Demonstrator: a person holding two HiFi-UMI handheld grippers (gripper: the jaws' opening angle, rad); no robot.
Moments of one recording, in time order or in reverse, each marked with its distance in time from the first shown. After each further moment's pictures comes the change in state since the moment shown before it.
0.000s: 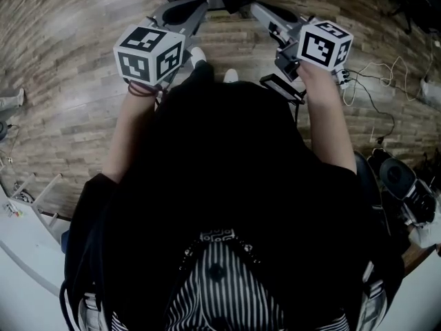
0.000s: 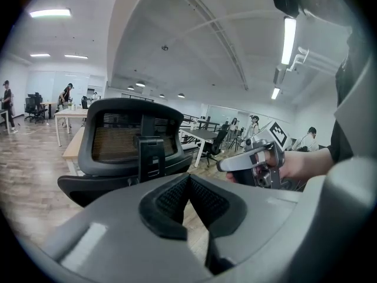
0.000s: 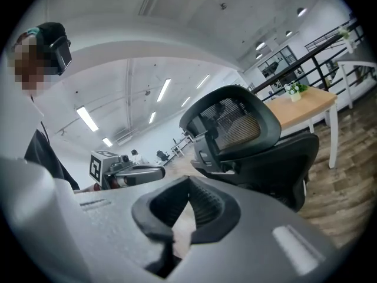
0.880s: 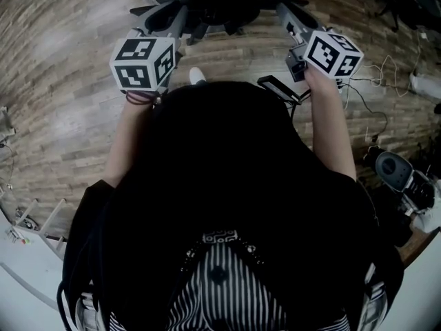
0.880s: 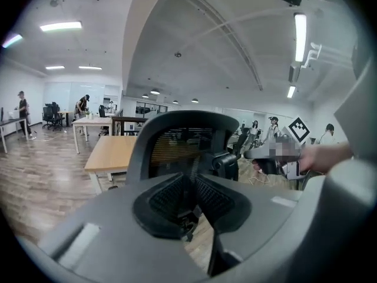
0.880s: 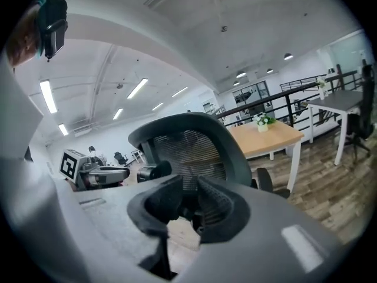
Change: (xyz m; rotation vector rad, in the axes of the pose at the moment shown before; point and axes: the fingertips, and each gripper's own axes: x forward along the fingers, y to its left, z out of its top) left arm 0.008 0.164 0.037 -0.009 -0.045 0.151; right arm 0.046 -0.083 0.091 -0.091 -0.106 -0.416
